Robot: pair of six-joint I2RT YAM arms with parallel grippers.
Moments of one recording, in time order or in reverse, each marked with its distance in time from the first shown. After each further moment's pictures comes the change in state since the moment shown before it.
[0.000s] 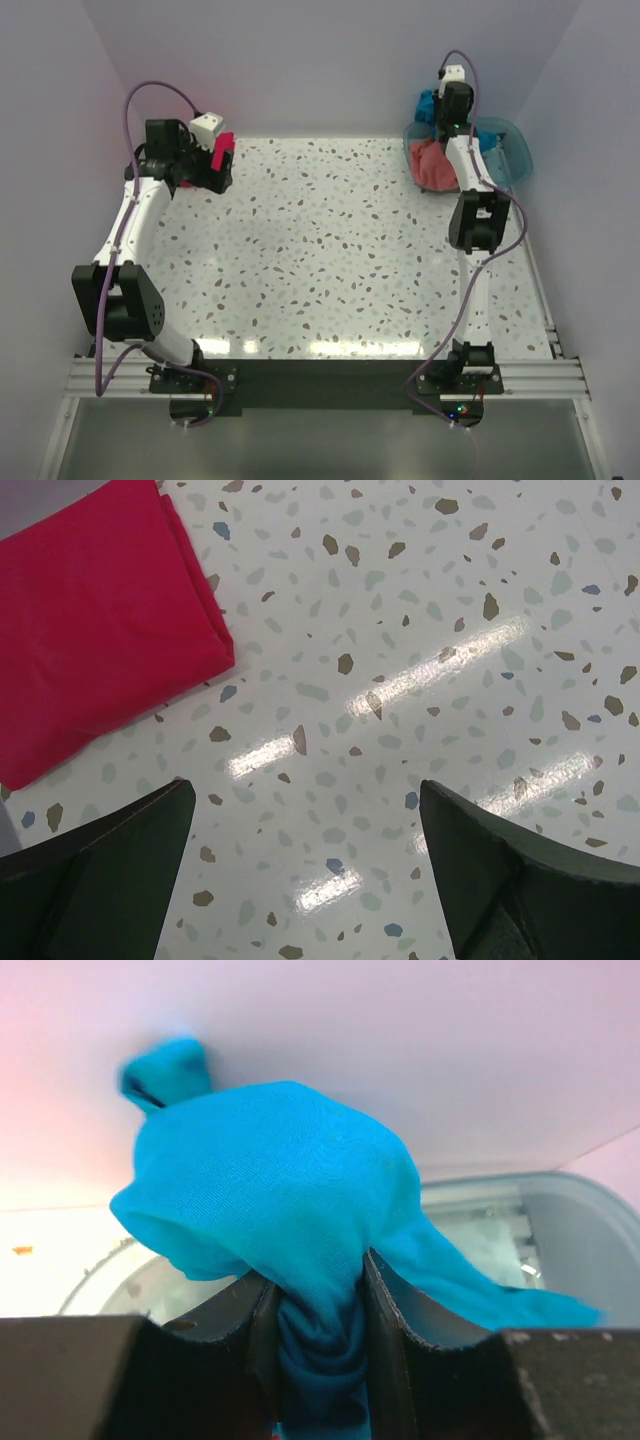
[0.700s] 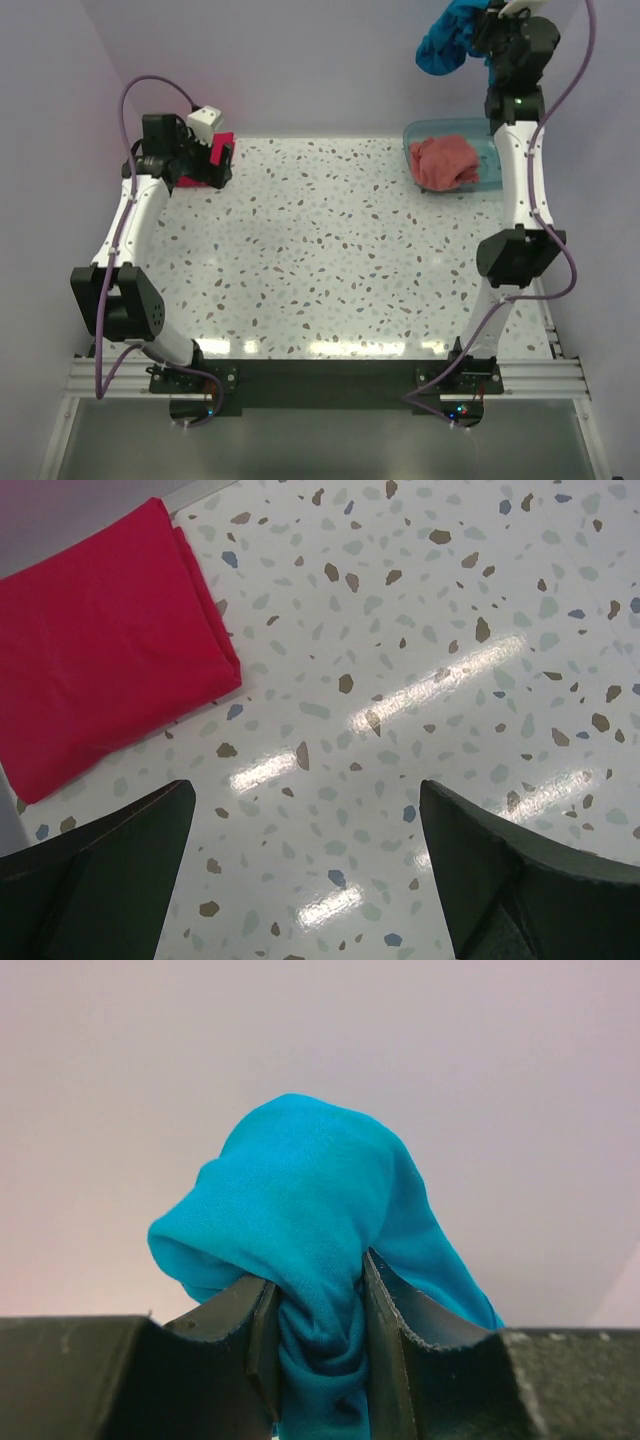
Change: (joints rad) left arm 0.000 0.000 0.032 -0.005 0.009 -0.012; right arm -0.033 -0.535 -0.079 0.132 -0.249 0.173
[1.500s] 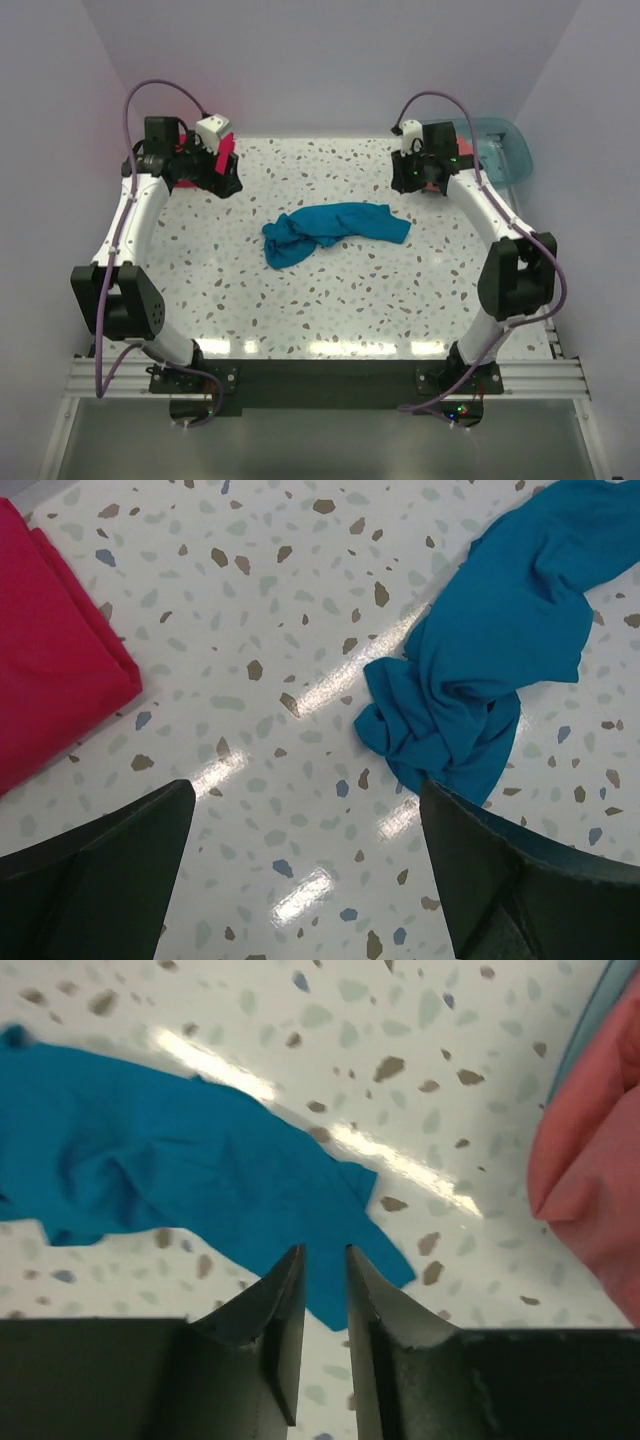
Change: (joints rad) left arm 0.000 0.006 0.027 -0.111 0.206 0.065; right arm 0.219 -0.334 -0.875 -0.466 -0.261 -0.139
